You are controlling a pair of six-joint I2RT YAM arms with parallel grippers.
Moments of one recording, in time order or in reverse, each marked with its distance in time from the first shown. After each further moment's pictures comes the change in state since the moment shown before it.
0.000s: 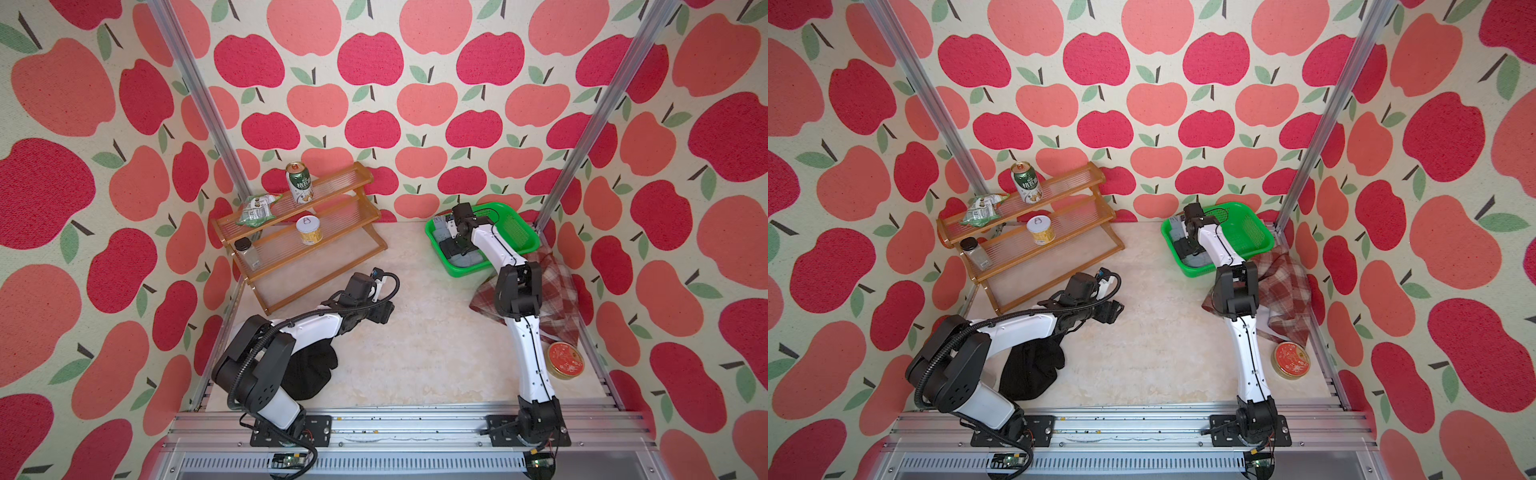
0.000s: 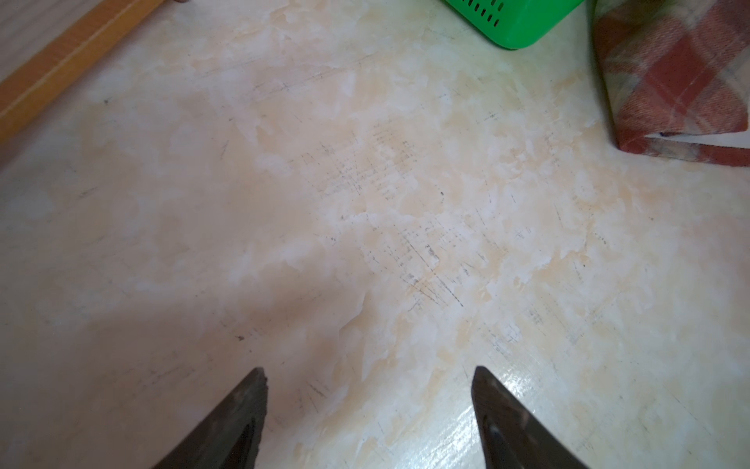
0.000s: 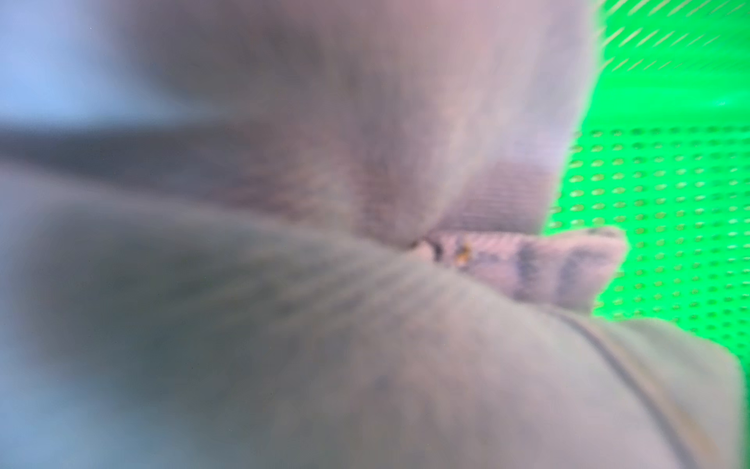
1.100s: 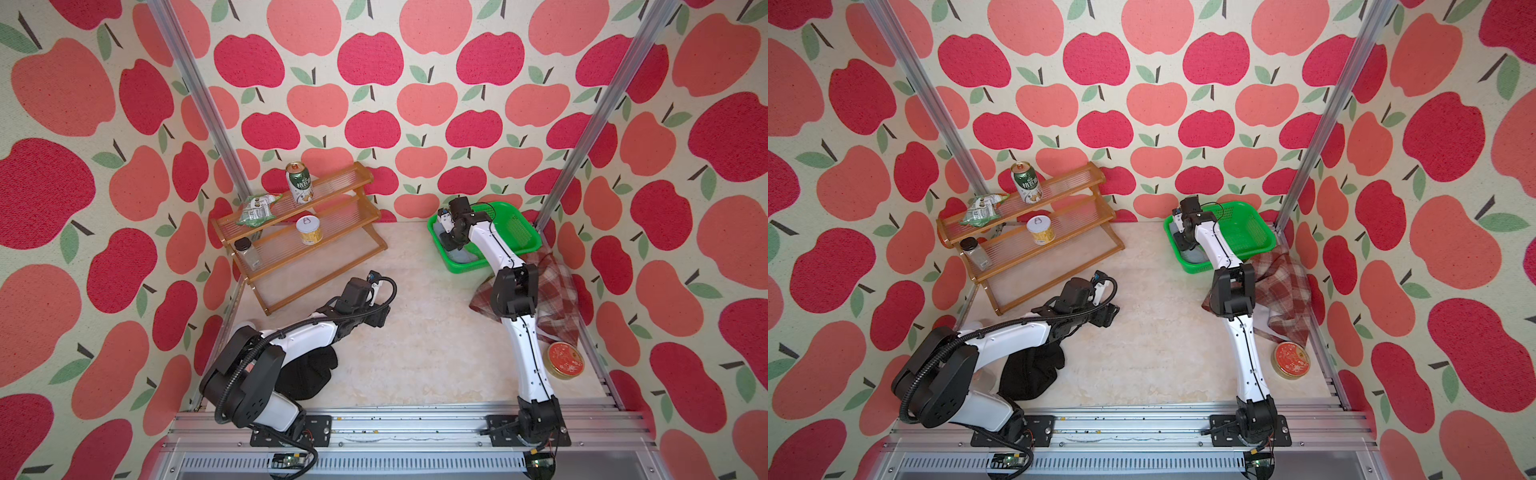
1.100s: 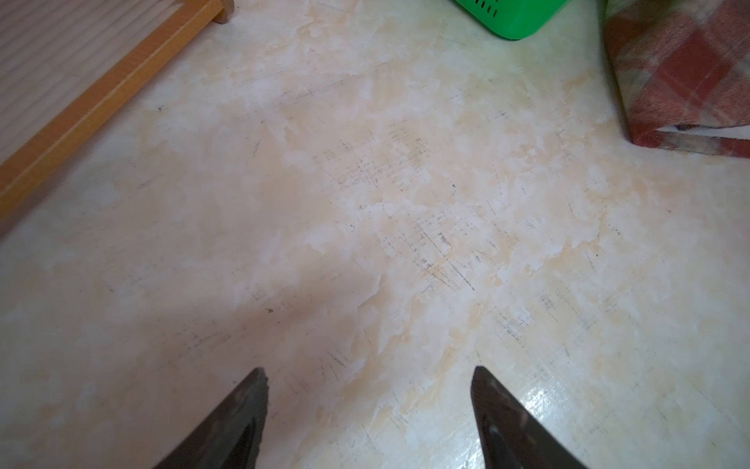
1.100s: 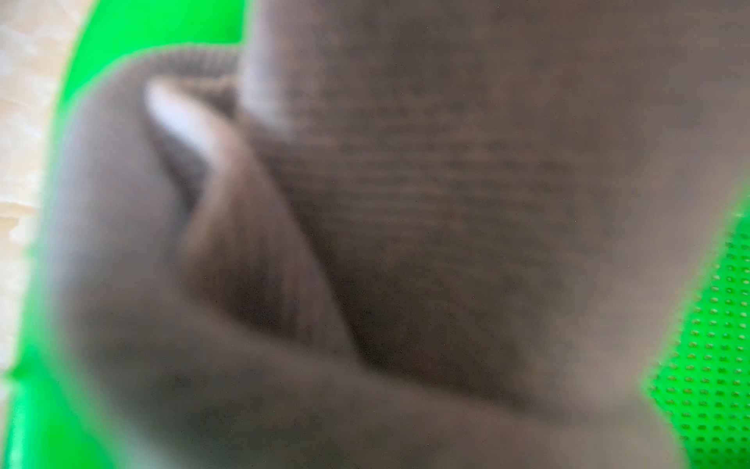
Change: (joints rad) left arm -0.014 -0.088 -0.070 0.010 -0.074 0.013; right arm 0.014 0.079 0.171 -0.047 -0.077 -0.080
